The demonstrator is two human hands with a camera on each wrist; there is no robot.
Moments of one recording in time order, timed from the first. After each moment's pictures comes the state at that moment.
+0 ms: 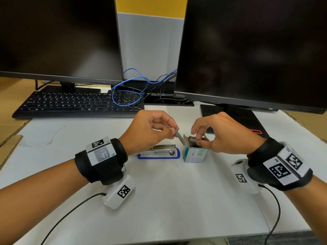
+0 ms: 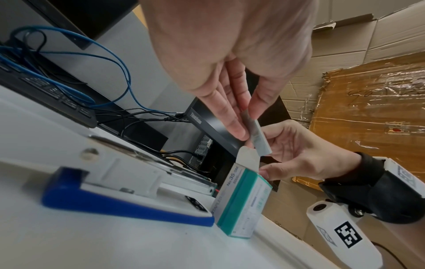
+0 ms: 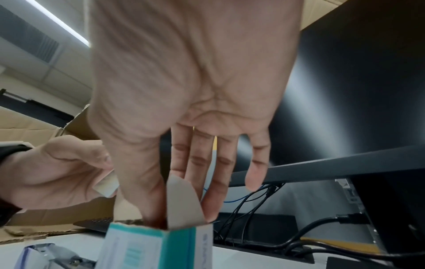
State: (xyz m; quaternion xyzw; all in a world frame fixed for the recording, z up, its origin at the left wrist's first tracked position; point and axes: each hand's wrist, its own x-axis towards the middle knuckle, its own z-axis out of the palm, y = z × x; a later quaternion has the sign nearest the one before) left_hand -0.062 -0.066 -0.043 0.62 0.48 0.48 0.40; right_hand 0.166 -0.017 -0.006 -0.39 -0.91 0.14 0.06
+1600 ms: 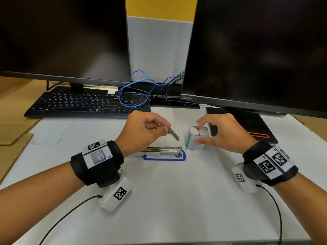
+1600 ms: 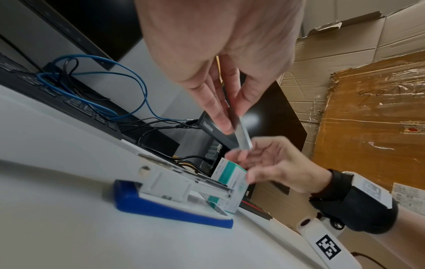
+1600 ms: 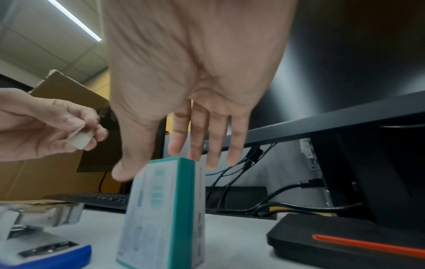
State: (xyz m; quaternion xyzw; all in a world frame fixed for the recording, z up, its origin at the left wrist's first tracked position) left_hand -0.087 -0.070 -0.048 0.60 0.53 0.50 0.33; right_hand 0.168 0.016 -0.039 -0.41 -0.89 0.13 0.16
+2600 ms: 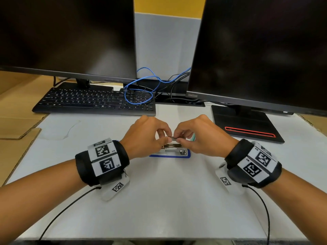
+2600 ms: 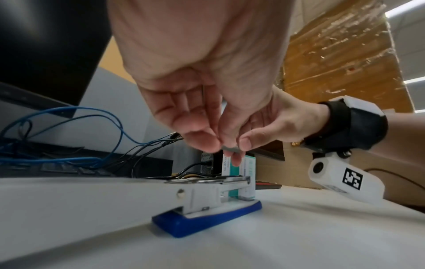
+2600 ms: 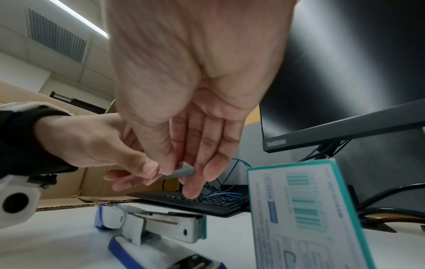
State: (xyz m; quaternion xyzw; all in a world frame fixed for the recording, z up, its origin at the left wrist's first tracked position) left_hand -0.092 -0.082 -0.050 0.74 0.62 0.25 0.11; right_hand 0.101 -0.023 -0.032 -0.30 -0.94 0.14 0.14
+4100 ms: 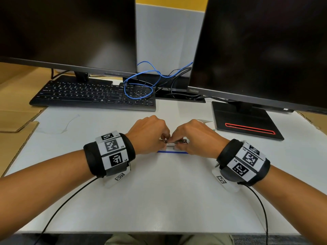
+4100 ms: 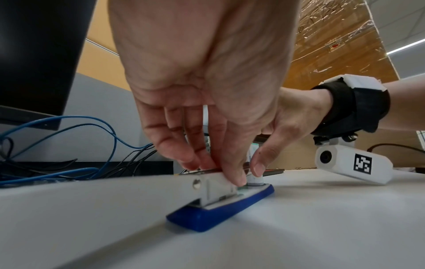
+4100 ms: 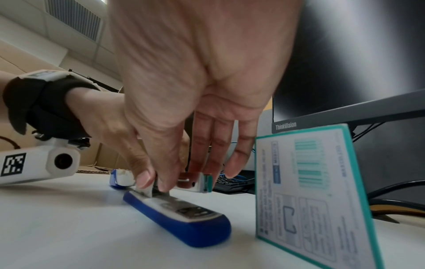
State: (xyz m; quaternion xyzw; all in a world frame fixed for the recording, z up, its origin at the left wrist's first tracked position) left_hand -0.086 -0.072 -0.053 0.77 0.63 0.07 0.07; right_hand 0.087 -0.030 -0.045 -0.32 -0.94 0.10 0.02
